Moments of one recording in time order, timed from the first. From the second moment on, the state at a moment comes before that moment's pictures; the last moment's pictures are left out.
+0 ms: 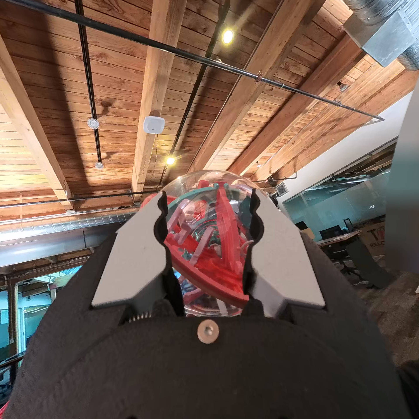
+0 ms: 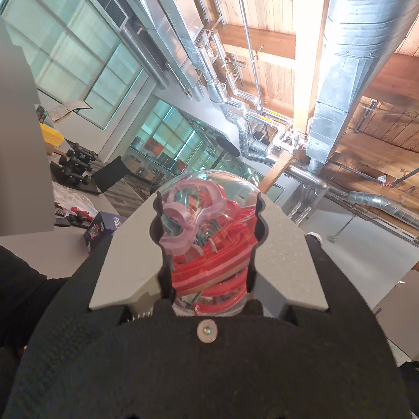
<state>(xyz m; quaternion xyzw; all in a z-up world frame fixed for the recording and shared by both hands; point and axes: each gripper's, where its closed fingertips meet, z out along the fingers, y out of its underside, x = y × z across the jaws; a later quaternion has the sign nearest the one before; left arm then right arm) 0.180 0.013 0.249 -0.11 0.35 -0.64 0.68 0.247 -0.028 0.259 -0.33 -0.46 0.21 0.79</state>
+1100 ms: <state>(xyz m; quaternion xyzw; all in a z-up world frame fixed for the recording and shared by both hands) 0.179 0.042 0.228 -0.11 0.31 -0.66 0.67 0.245 0.000 0.246 -0.36 -0.46 0.22 0.78</state>
